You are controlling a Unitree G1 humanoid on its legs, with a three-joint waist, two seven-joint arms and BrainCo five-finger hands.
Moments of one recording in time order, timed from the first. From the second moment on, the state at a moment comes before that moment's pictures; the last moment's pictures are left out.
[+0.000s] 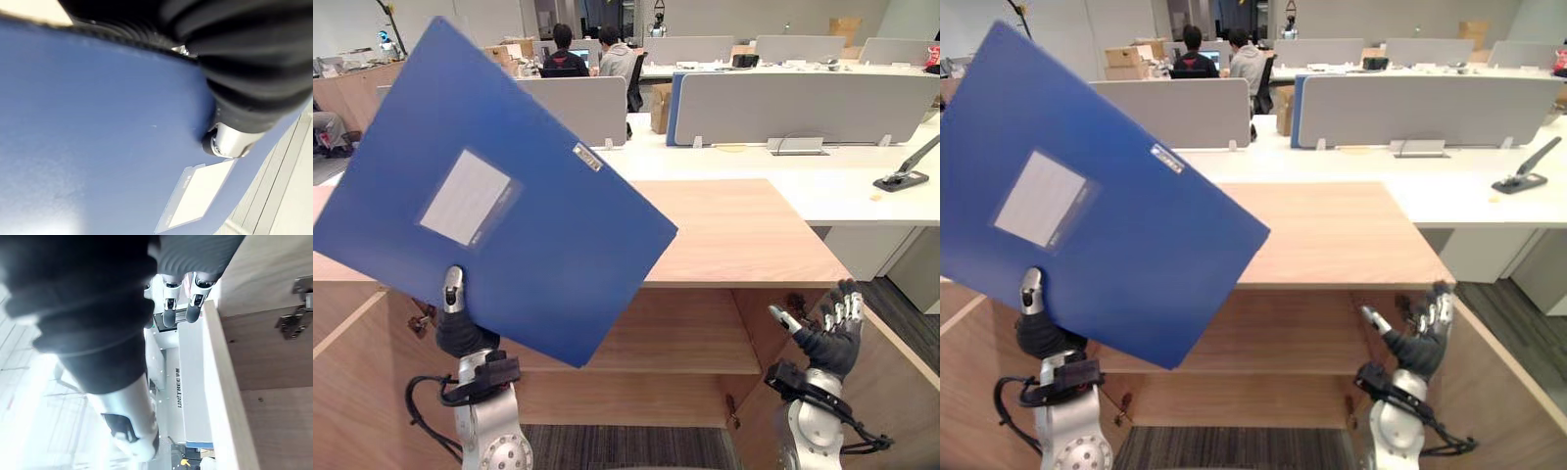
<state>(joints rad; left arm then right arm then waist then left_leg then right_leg) 0.33 -0.03 0.02 -0.49 -0.74 -0.35 -0.02 0.35 0.07 -0.16 -0.40 -0.03 -0.15 -0.35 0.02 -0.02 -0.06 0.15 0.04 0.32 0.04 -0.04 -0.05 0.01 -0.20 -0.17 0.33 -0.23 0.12</state>
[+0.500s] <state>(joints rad) 0.27 0.12 0.01 -0.44 -0.50 -0.34 -0.09 0.03 -0.09 -0.09 -0.45 0.27 -0.24 -0.05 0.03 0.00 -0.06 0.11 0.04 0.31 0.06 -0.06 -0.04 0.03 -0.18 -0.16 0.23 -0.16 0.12</state>
